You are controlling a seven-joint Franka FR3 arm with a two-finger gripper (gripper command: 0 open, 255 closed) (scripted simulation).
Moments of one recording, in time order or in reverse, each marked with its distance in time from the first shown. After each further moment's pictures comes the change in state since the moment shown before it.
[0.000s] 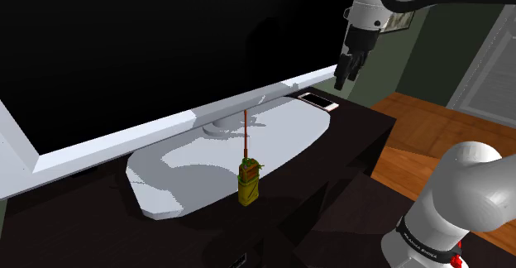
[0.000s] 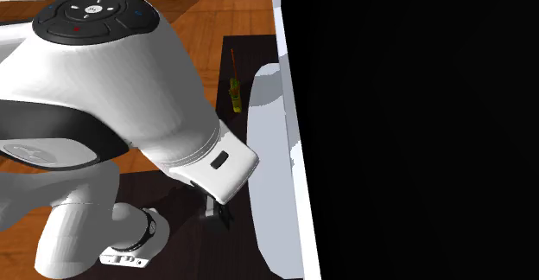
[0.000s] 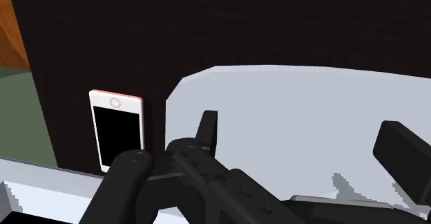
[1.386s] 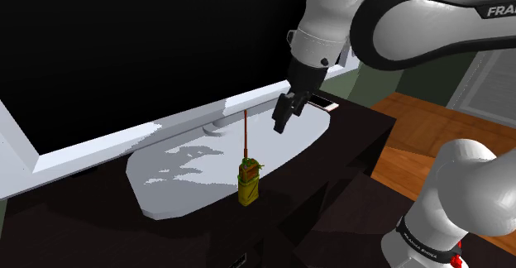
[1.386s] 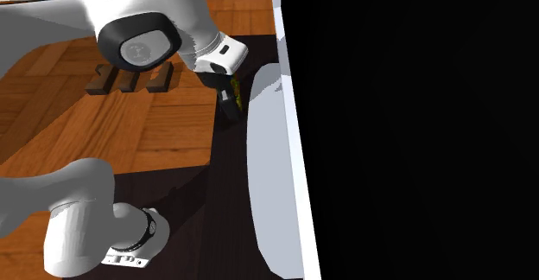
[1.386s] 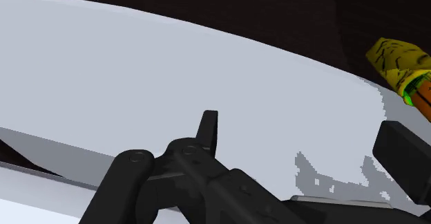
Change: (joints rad) arm 0.183 0.099 0.369 -0.049 0.198 0.277 0.307
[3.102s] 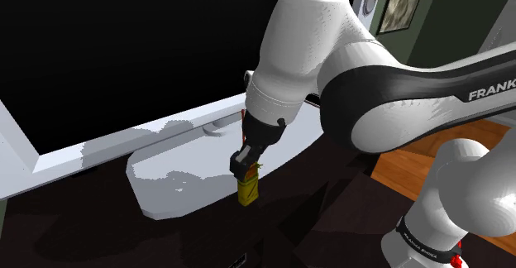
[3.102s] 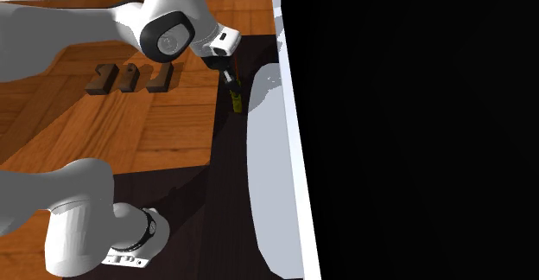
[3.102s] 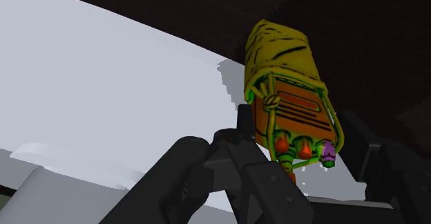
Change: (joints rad) arm 0.028 0.207 0.250 0.025 -0.009 0.266 0.198
